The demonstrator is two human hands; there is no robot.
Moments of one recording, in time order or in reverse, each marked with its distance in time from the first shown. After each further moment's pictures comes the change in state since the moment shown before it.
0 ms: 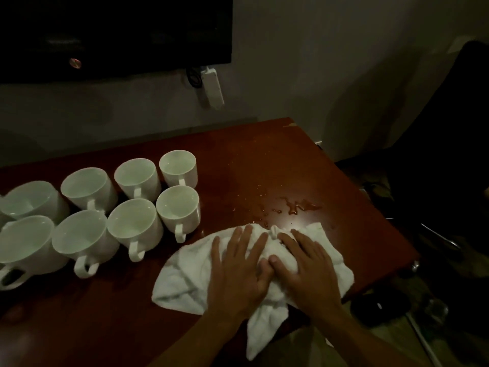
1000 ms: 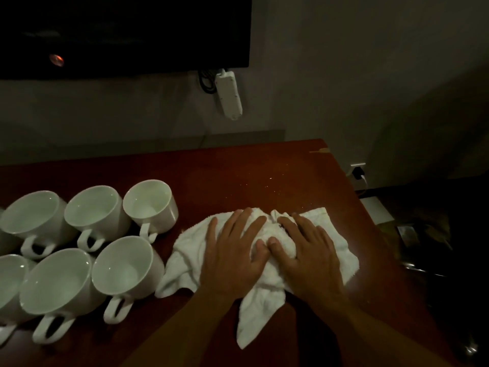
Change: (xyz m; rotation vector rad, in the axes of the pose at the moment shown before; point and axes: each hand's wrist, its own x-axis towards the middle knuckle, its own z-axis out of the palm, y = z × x) left_hand 0.184 -0.014 0.036 0.006 0.160 -0.172; right_hand 0.209 0.041 0.005 0.009 -0.122 -0.204
